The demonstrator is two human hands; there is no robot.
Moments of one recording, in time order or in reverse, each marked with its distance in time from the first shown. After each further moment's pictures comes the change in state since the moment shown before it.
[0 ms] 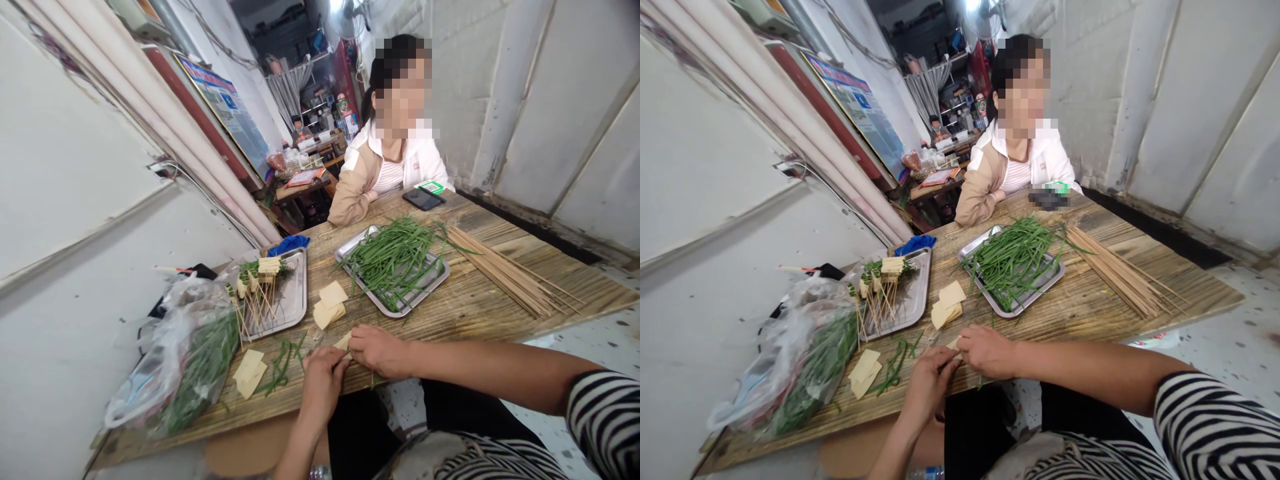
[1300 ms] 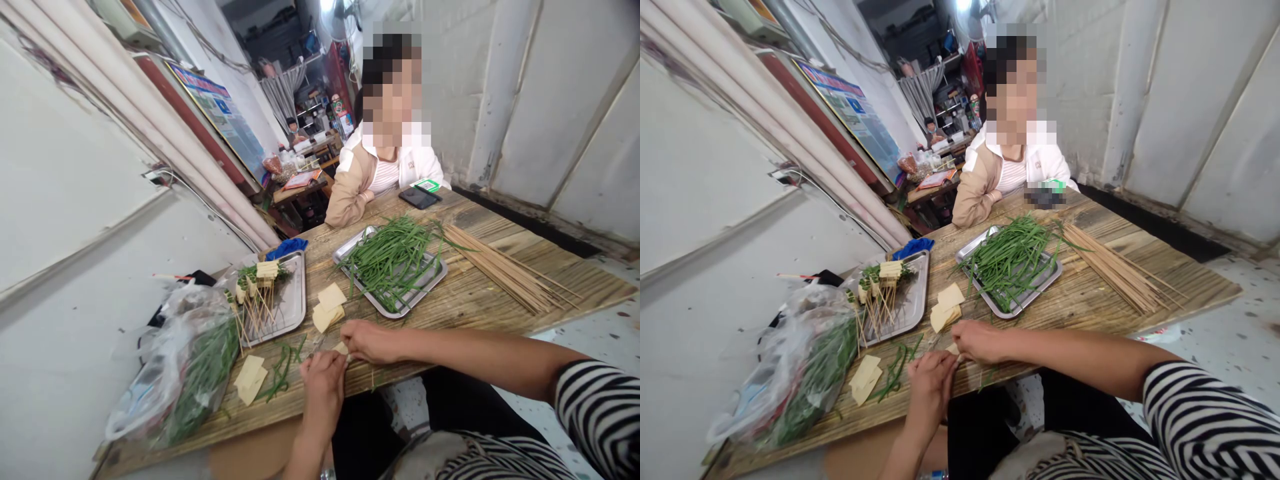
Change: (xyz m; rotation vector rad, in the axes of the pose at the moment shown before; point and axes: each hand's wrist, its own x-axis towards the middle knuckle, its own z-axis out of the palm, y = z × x) left_hand -0.011 -0.009 0.013 0.308 0.189 0.217; right_hand 0.020 0.021 -0.005 0.291 -0.020 0.041
